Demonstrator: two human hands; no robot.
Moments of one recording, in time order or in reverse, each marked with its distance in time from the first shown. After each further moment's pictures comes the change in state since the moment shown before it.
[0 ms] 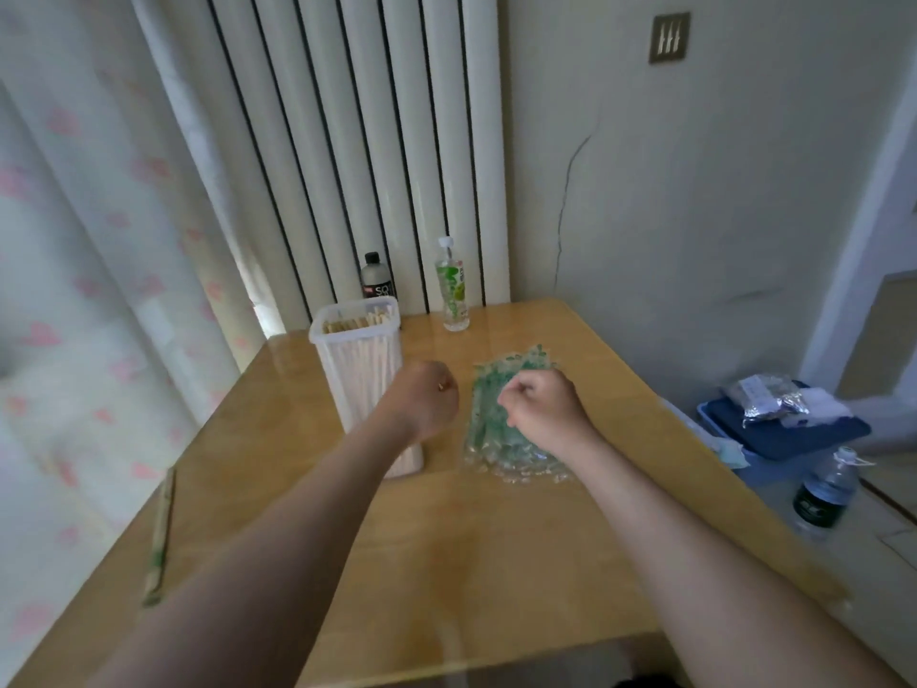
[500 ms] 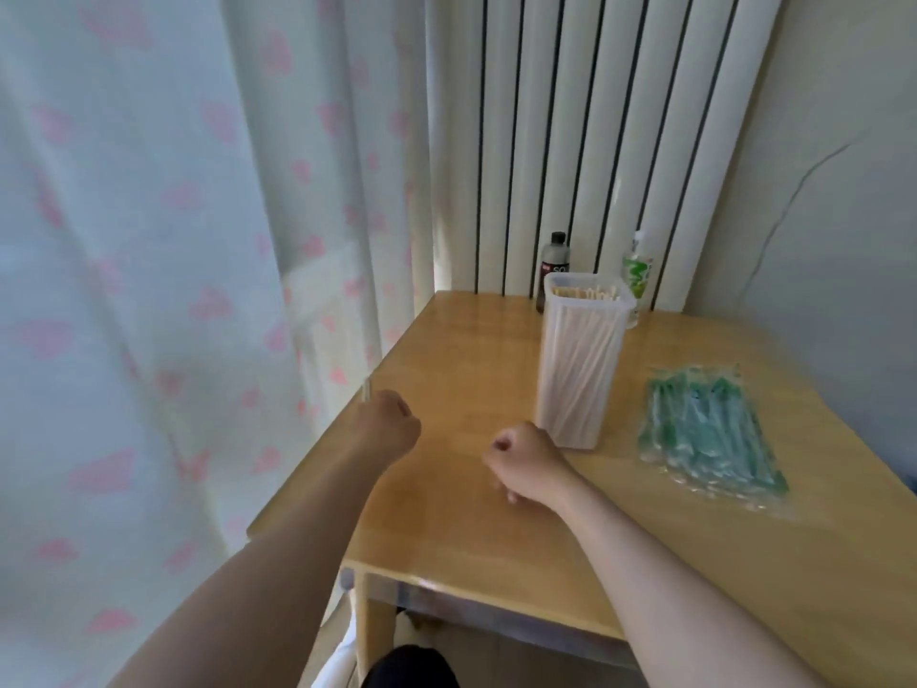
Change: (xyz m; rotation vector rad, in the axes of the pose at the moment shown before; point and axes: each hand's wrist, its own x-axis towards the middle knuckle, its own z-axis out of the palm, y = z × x) left_hand -0.122 -0.223 -0.096 -0.078 0.268 -0.571; right_hand -0.064 -0.083 0.209 -0.196 -0.537 -0.085
